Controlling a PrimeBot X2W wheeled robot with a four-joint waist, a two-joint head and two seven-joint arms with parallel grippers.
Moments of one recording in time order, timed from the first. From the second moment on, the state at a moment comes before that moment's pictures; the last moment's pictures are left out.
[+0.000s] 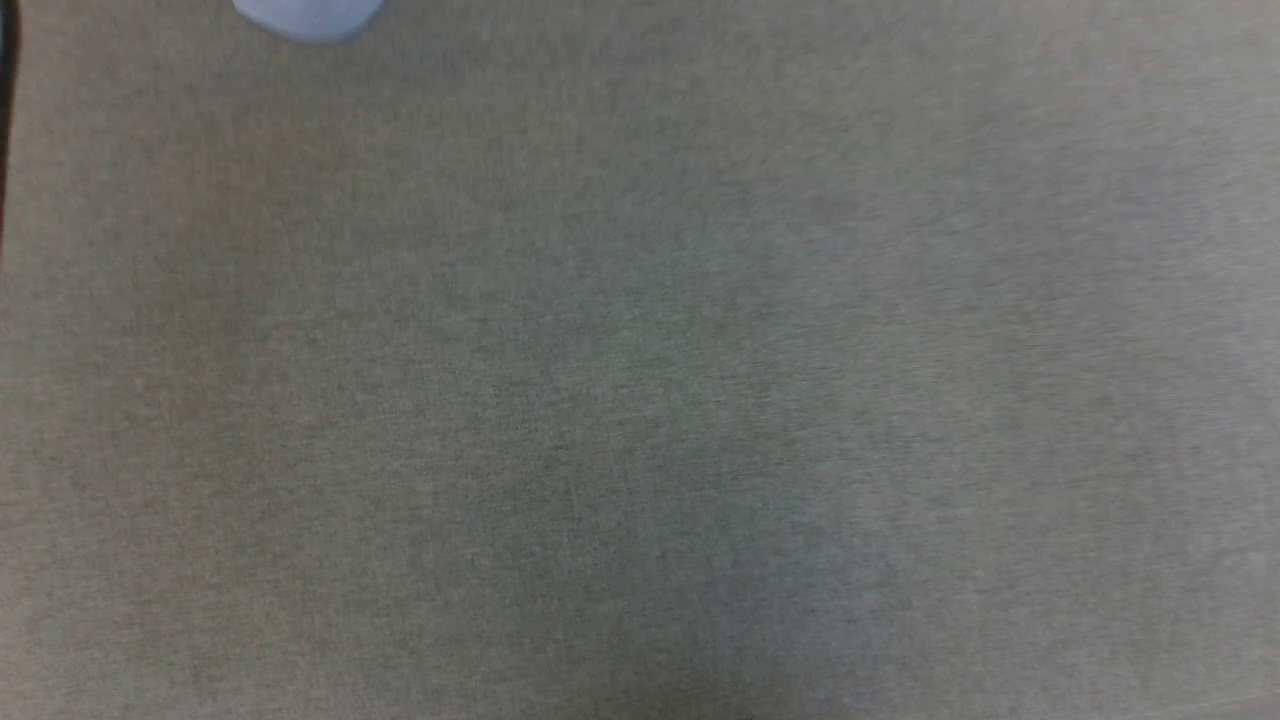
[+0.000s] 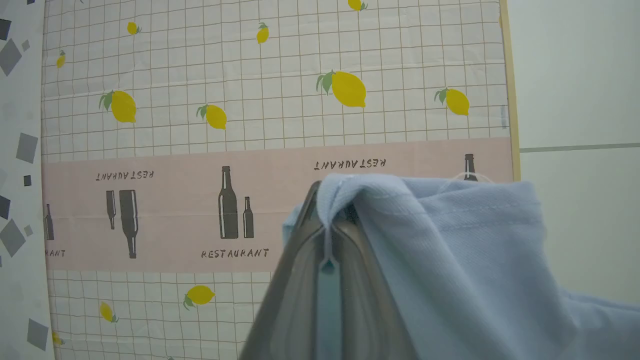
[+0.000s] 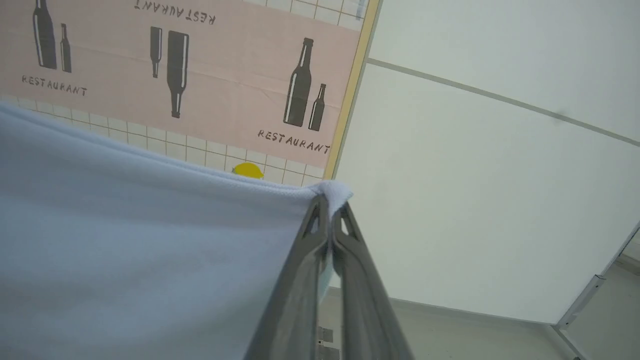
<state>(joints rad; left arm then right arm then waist) -1.75 0.35 -0.26 0.49 -0.22 0.21 0.07 -1.65 -0.26 0.02 0.68 0.09 0.13 0.22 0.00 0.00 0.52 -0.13</state>
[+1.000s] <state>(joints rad) -0.69 0.48 -0.24 -0.15 -0.37 0.24 0.00 -0.75 -0.58 0.04 0.10 0.52 0.13 0.20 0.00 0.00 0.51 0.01</state>
